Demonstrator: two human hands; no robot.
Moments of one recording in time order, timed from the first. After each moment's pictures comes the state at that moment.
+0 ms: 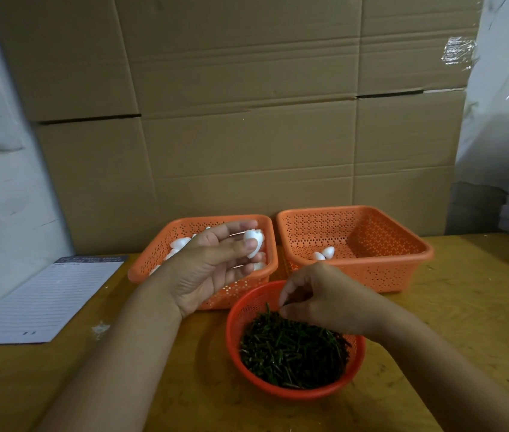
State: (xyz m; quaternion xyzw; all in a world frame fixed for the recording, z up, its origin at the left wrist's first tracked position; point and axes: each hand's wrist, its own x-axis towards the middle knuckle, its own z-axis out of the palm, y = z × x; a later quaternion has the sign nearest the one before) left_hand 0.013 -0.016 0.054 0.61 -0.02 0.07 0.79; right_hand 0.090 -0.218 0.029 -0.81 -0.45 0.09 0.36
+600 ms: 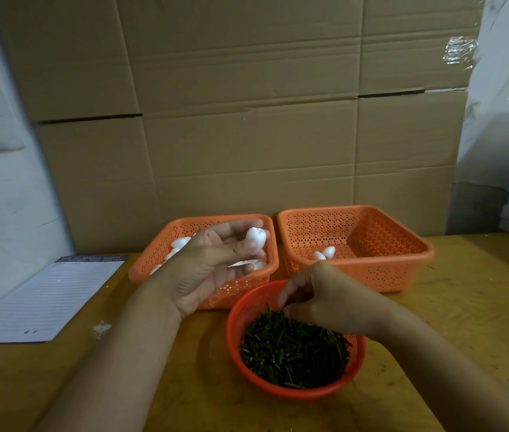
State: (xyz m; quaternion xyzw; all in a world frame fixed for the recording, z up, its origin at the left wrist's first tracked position) left_hand 0.012 -0.014 0.054 0.64 -0.07 0.07 0.76; right_hand 0.086 -0.218 0.033 -0.82 -0.44 0.09 0.34
